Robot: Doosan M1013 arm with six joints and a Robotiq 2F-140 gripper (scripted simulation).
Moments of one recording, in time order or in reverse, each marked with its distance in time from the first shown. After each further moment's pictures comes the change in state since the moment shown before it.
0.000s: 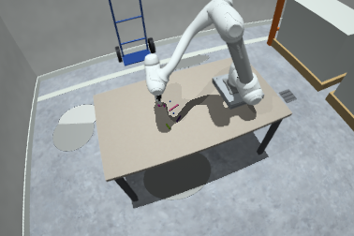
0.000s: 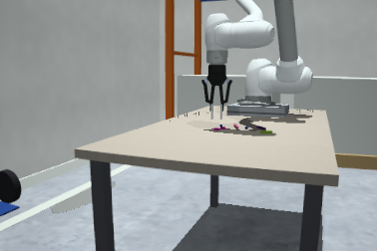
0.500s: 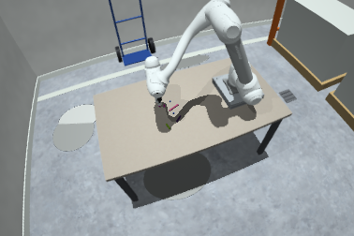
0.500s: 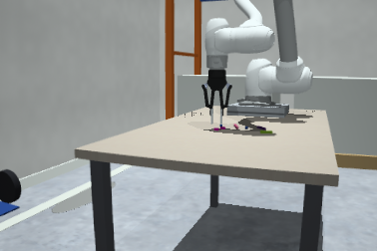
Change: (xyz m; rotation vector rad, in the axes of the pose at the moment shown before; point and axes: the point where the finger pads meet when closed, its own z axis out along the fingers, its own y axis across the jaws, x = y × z) arm 0.000 0.000 0.021 0.000 0.000 0.000
